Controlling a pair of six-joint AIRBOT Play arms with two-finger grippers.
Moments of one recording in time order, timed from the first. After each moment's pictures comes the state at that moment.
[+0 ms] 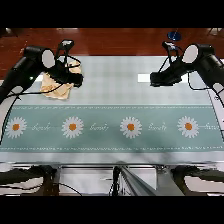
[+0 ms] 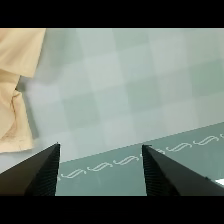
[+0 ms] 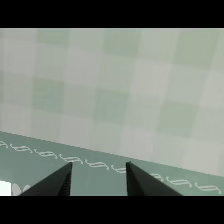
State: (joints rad) left arm -0.29 -1.47 1.40 1.55 -1.14 -1.61; right arm 0.17 -1.48 1.43 -1.41 1.22 1.62
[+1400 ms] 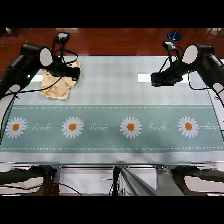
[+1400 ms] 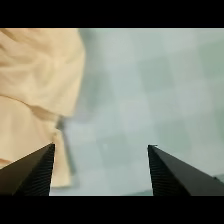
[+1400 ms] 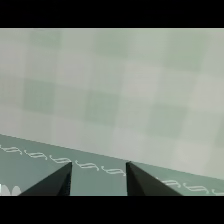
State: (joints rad) left arm -0.26 -1.47 1.43 1.66 -1.00 -1.61; right arm 0.17 -1.48 1.43 -1.45 1.23 1.60
